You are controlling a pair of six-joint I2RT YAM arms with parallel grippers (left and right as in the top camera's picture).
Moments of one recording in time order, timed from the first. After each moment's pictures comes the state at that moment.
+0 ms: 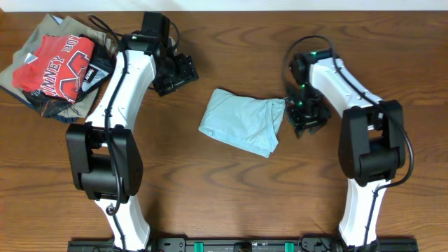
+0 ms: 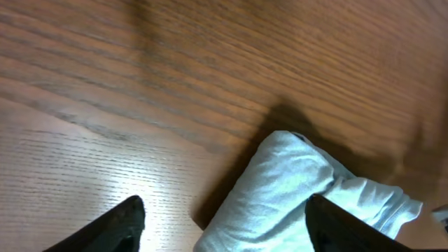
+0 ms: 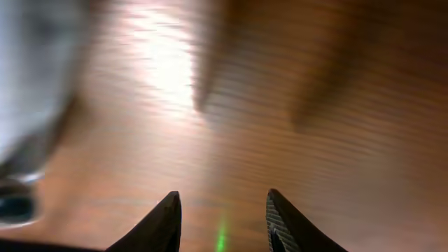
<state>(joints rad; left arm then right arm) -0.14 2.00 1.70 -1.00 0.27 -0.49 0.21 2.16 1.62 -1.38 -0.01 -0.03</state>
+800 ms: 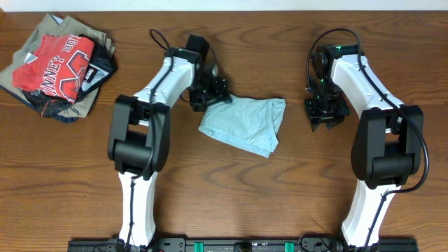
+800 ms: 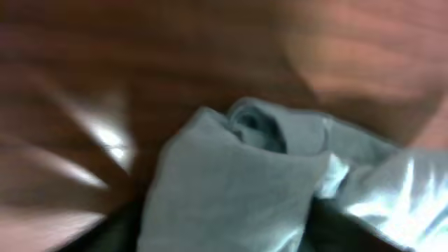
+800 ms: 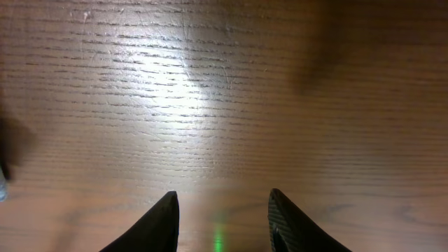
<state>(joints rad) -0.29 2.27 1.72 -0.95 0.47 -0.40 0.12 2.12 1.62 -1.37 0.04 0.03</state>
